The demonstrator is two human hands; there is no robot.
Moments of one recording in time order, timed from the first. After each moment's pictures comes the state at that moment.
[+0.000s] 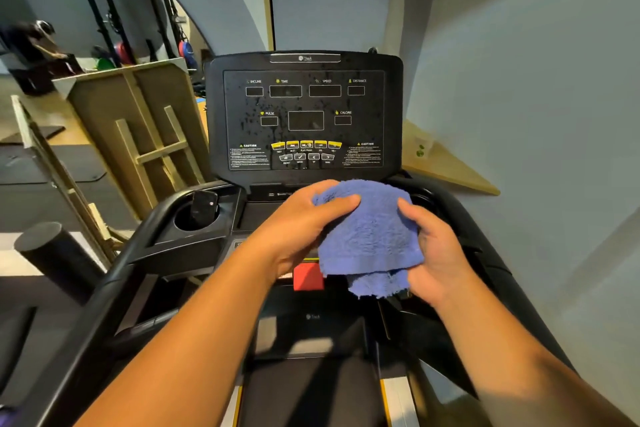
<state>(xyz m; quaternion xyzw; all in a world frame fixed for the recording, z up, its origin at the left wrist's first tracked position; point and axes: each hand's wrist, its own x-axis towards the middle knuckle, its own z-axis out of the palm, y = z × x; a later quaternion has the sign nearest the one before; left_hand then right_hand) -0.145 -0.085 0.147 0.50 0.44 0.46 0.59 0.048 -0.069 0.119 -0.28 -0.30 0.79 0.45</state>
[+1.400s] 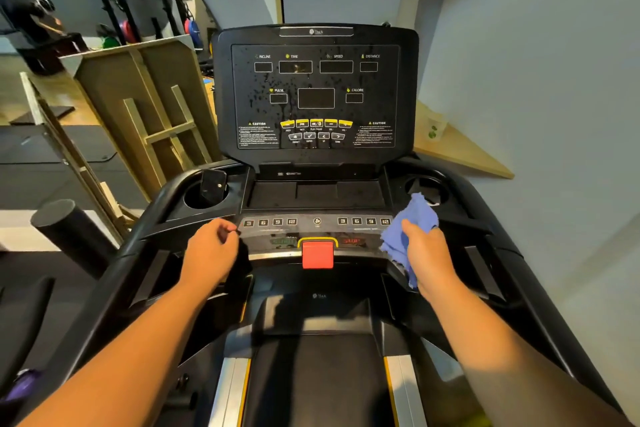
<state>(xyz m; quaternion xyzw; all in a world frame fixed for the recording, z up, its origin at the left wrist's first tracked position) -0.292 -0.097 0.001 0.47 0.80 0.35 0.14 0.041 -0.039 0.032 -0.64 -0.38 0.50 0.45</state>
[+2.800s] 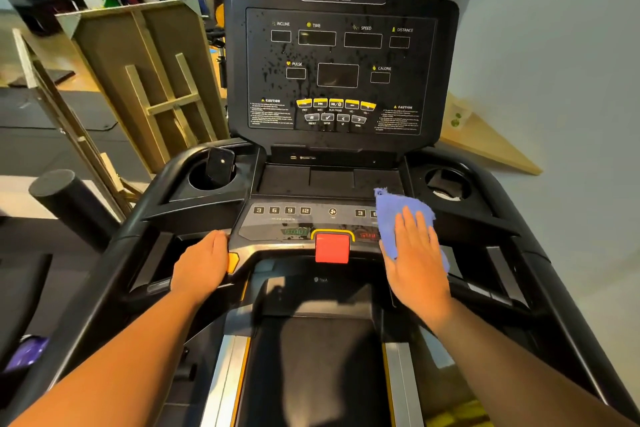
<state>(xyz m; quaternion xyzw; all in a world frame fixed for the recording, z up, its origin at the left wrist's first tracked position) -0.330 -0.105 -0.060 0.46 0.85 0.22 0.15 0.034 -0.014 -0.068 -0.58 -0.80 -0.07 0.12</state>
